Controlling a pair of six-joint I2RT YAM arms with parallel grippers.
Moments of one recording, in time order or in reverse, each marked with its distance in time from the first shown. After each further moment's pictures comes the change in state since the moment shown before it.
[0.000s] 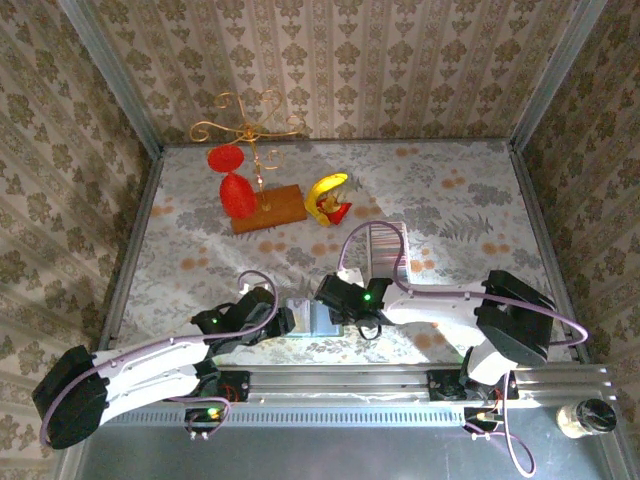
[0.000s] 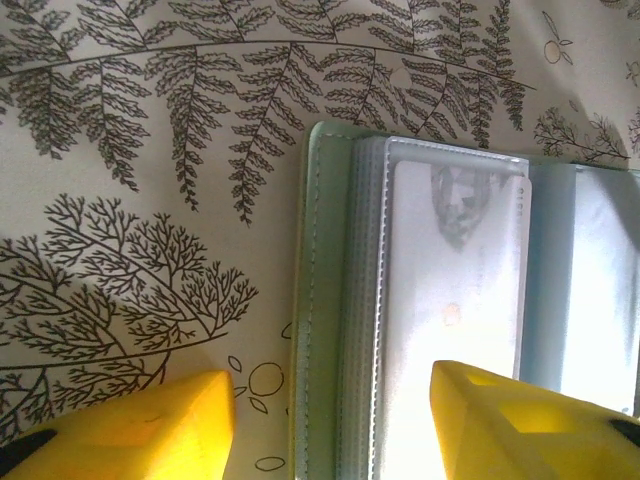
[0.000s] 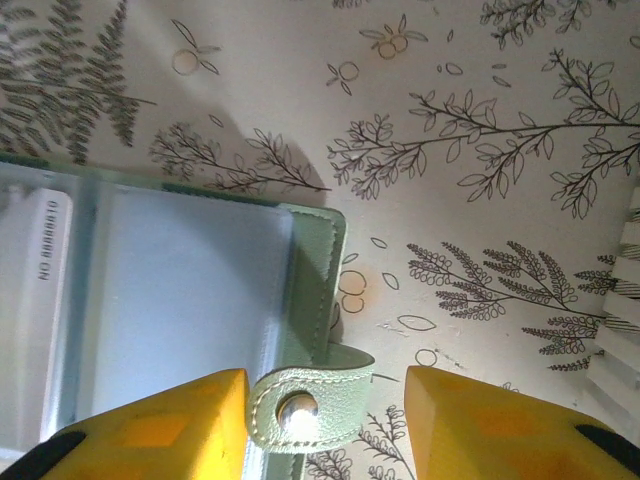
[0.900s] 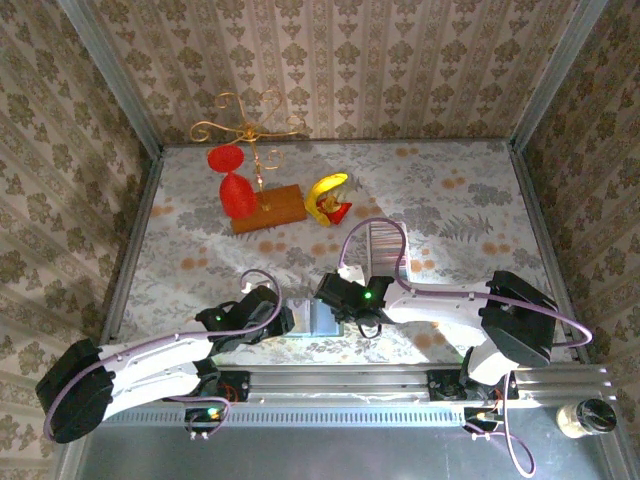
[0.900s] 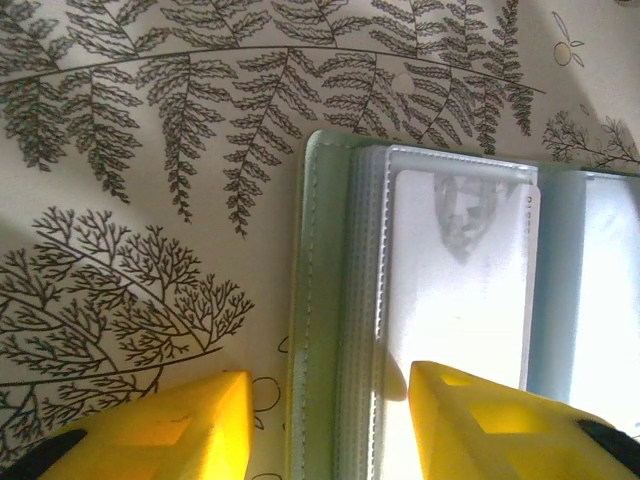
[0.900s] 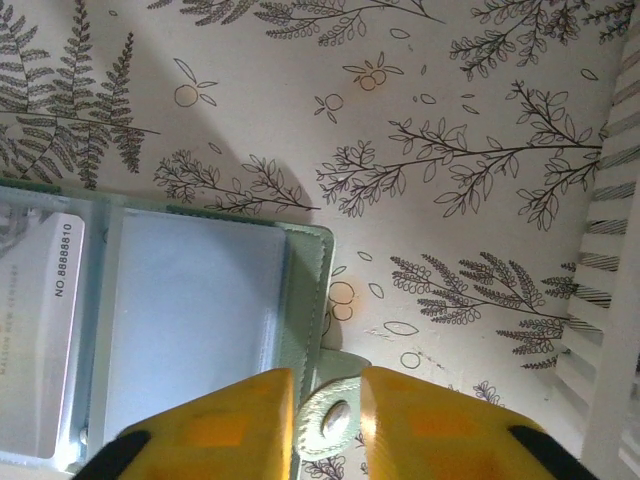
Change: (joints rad) left arm -0.006 0.046 0.013 0.022 -0.008 0.000; right arm 0.000 -0.024 0.020 -0.036 0.034 0.018
